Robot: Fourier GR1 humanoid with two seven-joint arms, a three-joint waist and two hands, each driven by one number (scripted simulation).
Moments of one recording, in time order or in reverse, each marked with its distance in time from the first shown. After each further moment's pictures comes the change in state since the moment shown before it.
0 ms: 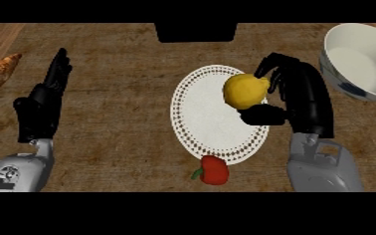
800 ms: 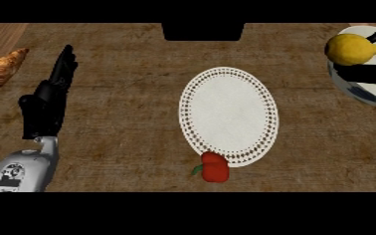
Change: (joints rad) left arm -0.022 -0.034 0.005 -0.015 -0.032 -0.032 0.019; right arm -0.072 -0.280 -0.505 0.344 -0.222 -0.145 -0.380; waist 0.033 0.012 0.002
